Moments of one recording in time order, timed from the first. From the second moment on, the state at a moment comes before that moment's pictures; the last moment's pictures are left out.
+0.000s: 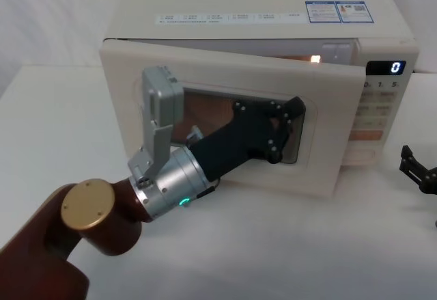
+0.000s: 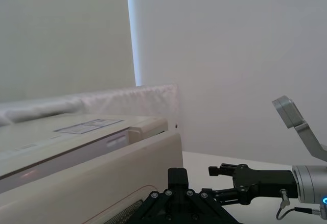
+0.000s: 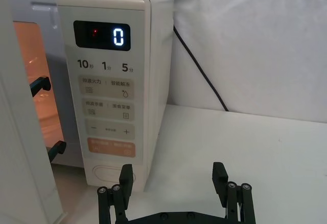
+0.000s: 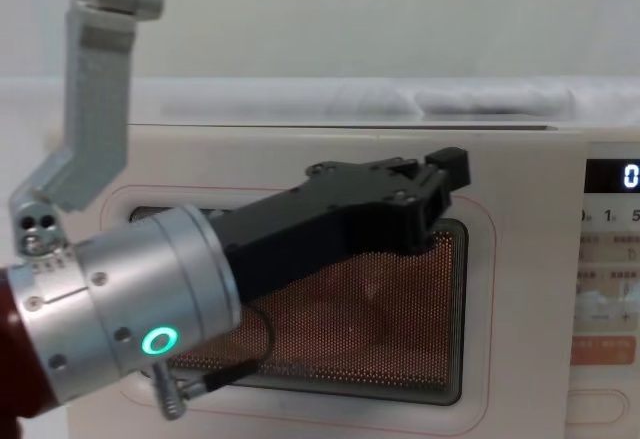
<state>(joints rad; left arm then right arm) -0.30 0.35 0.49 -1.59 -0.51 -0.15 -0.61 -0.15 0.18 0.03 -1.81 0.12 0.13 0.16</state>
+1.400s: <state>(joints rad) -0.40 0.21 0.47 -1.48 -0.37 -0.01 -0.35 -0.15 0.18 0.03 -1.81 0.12 0.13 0.16</state>
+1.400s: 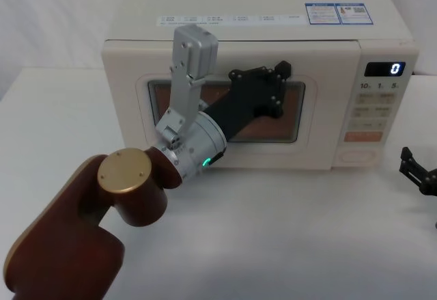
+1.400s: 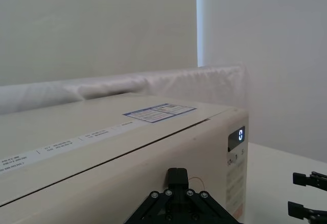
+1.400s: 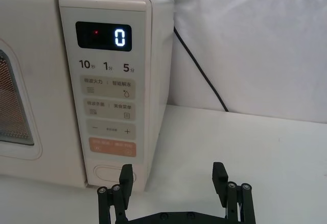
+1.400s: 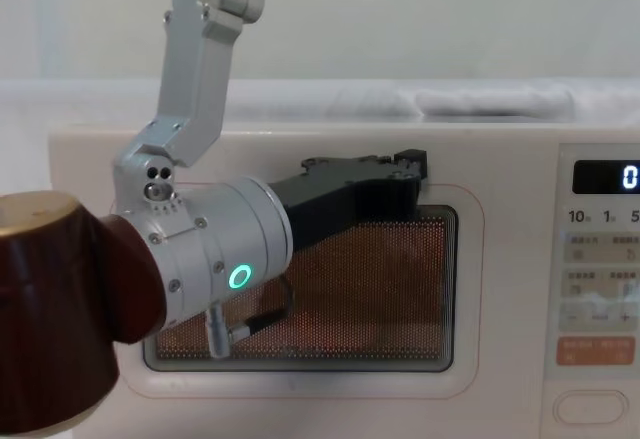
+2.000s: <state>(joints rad) -0.40 0.22 0.47 -1.49 -0.41 -0.02 -0.46 -0.15 0.18 0.03 -1.81 0.12 0.13 0.16</state>
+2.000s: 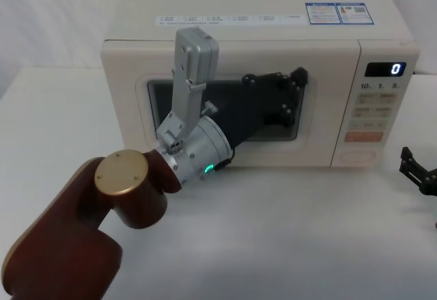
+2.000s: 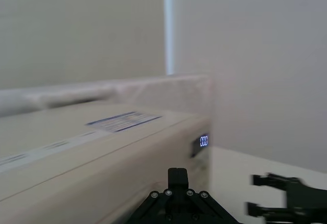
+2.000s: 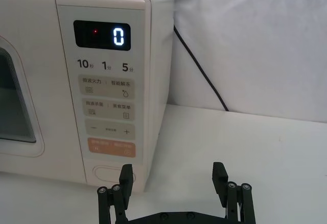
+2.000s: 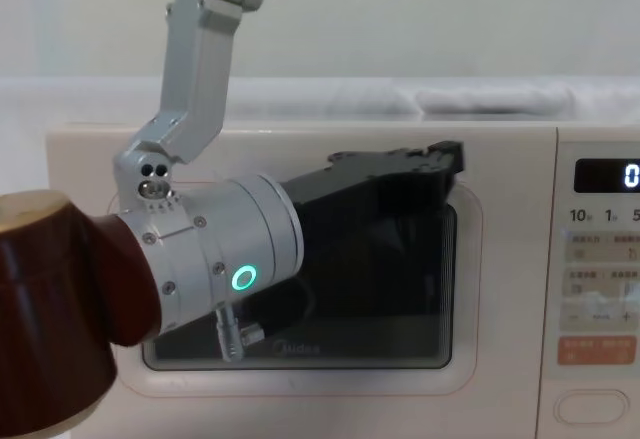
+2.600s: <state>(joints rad) -0.31 0.33 0.52 -1.64 -0.47 0.00 -0.49 -0.15 0.18 0.03 -1.81 0.12 0.13 0.16</state>
